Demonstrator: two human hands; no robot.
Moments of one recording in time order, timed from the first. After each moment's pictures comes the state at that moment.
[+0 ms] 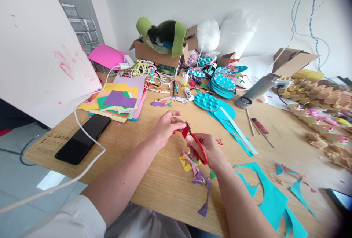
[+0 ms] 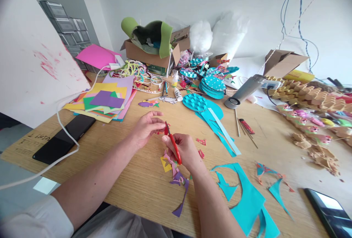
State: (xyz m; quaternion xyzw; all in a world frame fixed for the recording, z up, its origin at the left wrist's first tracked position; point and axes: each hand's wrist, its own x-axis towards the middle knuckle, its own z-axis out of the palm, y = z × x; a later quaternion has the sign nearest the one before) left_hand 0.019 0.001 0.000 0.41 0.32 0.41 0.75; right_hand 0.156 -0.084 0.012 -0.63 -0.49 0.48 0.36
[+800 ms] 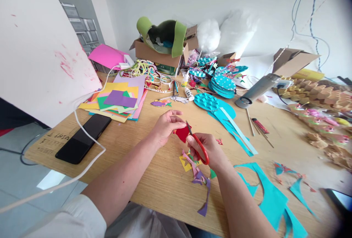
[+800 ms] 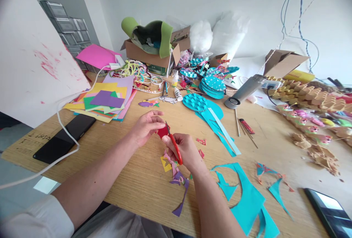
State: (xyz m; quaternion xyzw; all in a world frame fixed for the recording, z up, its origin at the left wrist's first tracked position) left_hand 0.018 0.003 0.004 0.40 0.30 0.41 0.77; right_hand 0.159 -0.084 0.011 -0.60 -0.51 0.50 0.36
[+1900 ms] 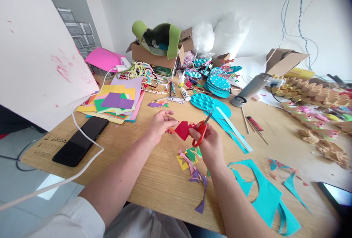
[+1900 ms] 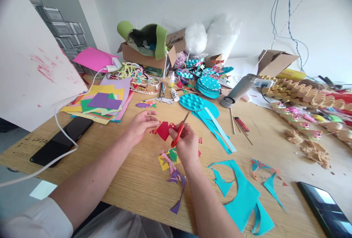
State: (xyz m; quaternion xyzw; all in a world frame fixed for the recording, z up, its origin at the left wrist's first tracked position) left_hand 0.017 0.013 -0.006 0.44 0.38 0.42 0.70; right_hand 0.159 -0.072 -0.004 -0.58 -0.39 0.34 0.63
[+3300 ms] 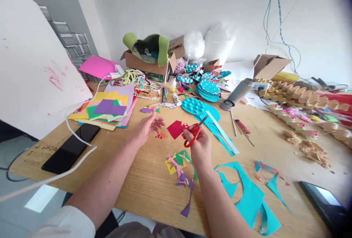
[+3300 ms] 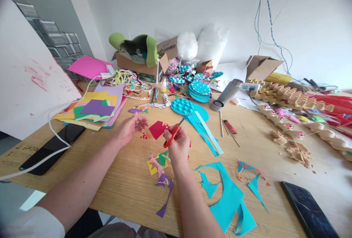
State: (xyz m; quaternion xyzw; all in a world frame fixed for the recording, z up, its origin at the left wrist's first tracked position) left_hand 0.005 0.028 -0.014 0.47 0.35 0.41 0.70; right_hand 0.167 -0.071 0.001 -0.53 -0.34 0.34 0.70
